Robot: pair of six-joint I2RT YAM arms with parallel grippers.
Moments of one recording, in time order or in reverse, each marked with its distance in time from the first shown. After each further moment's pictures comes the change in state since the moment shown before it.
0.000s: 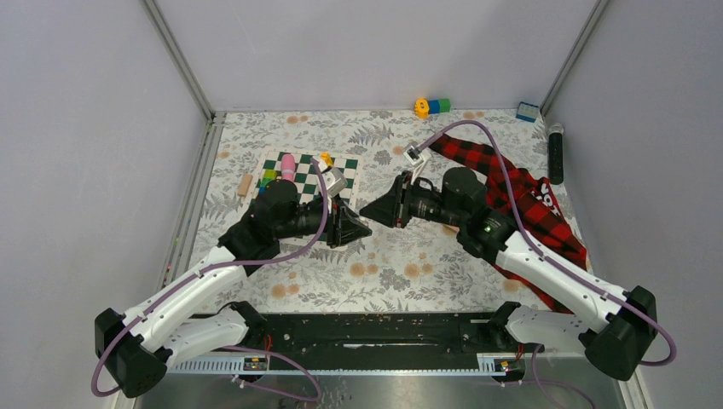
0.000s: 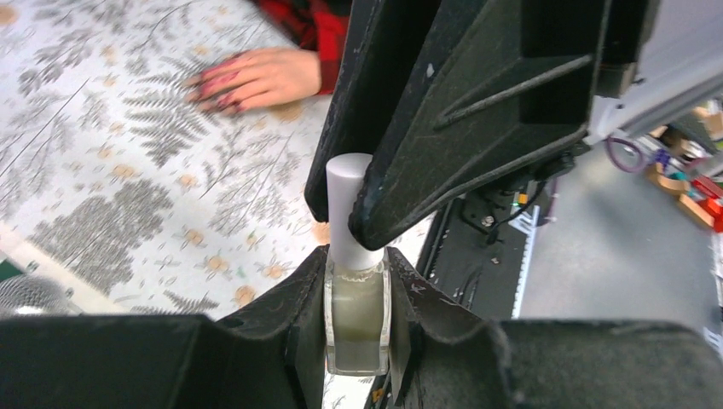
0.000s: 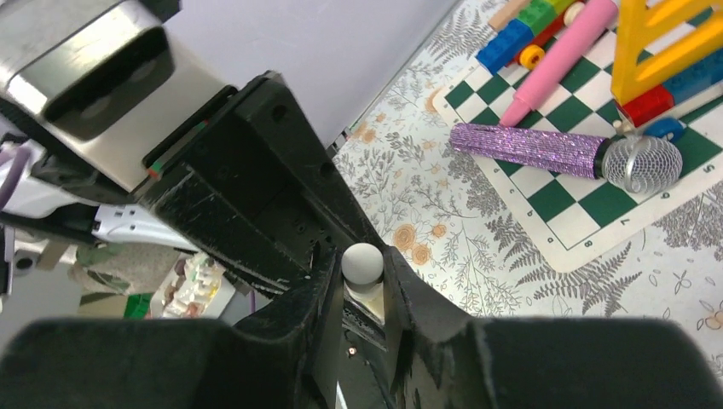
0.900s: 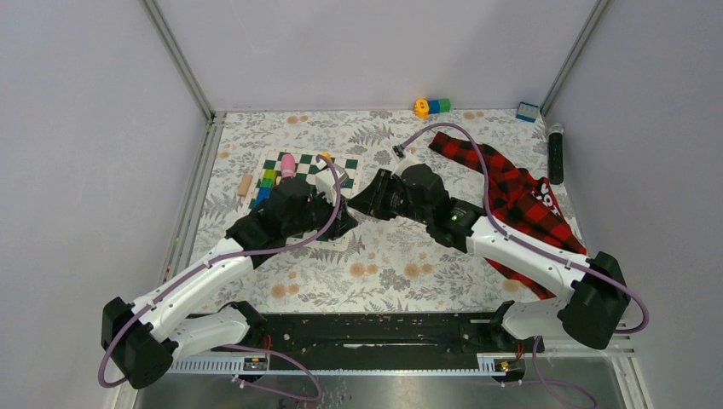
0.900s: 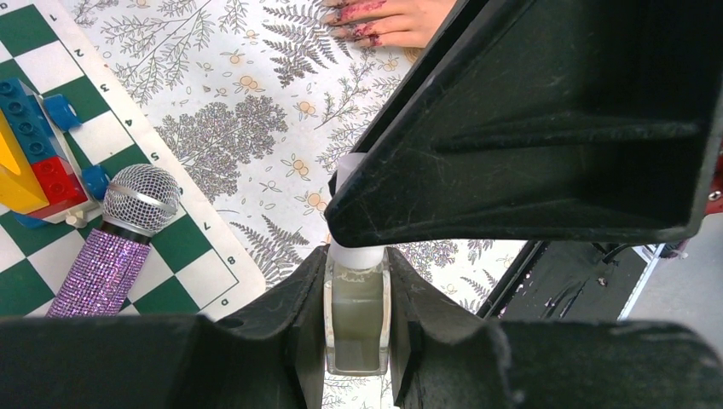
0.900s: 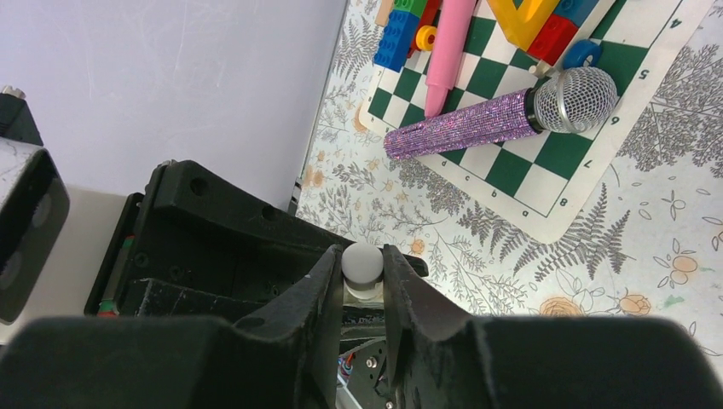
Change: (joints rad) left arm 0.010 0.071 0.026 -0.161 -0.293 0.030; right arm 0.080 0.199 0.096 -0.108 0.347 0.288
